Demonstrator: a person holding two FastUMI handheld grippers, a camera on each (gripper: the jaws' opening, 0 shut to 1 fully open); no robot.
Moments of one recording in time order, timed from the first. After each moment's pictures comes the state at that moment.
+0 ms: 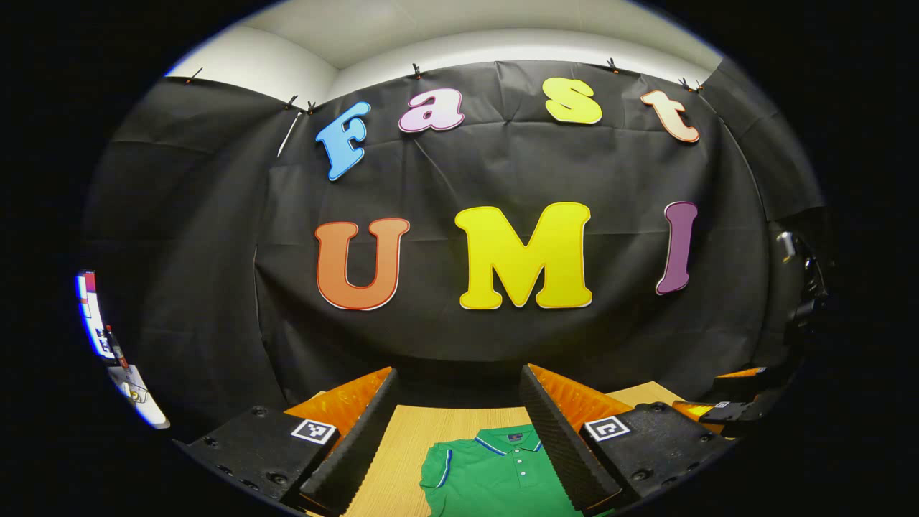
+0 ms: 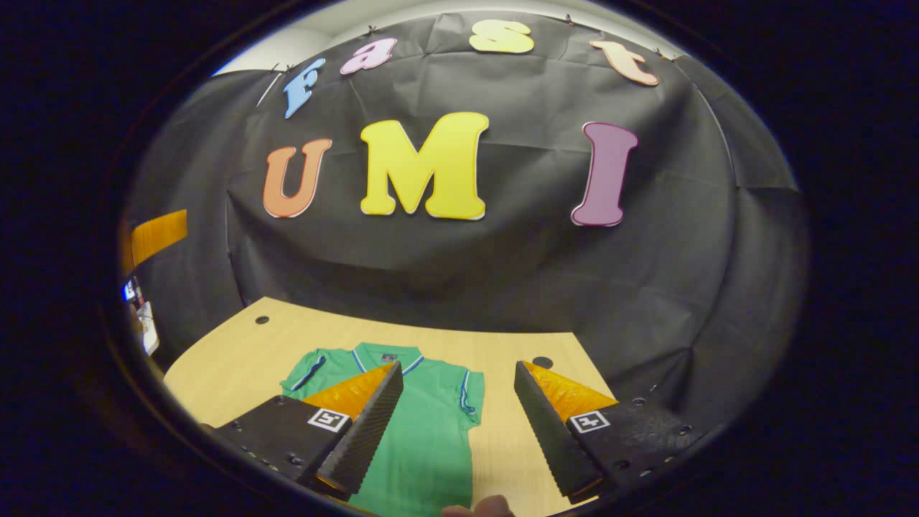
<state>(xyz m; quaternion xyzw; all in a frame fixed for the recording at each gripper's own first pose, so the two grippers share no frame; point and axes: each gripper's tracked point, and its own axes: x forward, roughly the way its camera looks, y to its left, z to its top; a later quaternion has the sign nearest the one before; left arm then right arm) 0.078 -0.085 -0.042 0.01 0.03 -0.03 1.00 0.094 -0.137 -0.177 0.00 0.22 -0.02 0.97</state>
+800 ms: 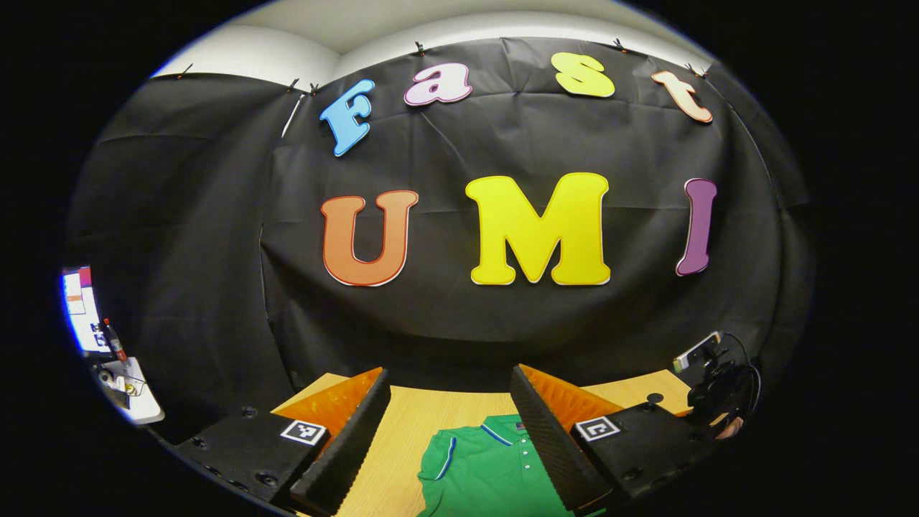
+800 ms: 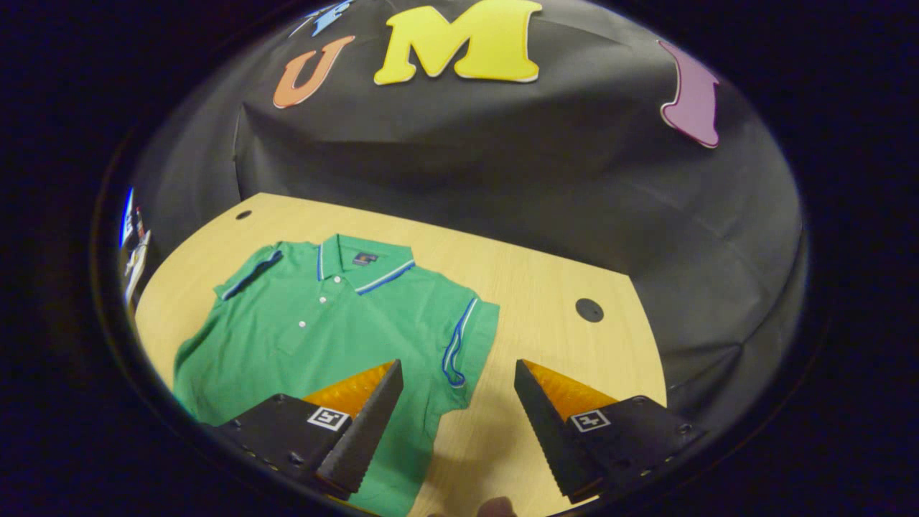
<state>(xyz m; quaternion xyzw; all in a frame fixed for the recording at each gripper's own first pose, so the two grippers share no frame) 0.103 -0.083 -0.074 0.02 0.08 0.02 1.00 0.188 -0.169 -0.384 -0.06 0.38 0.05 0.92</state>
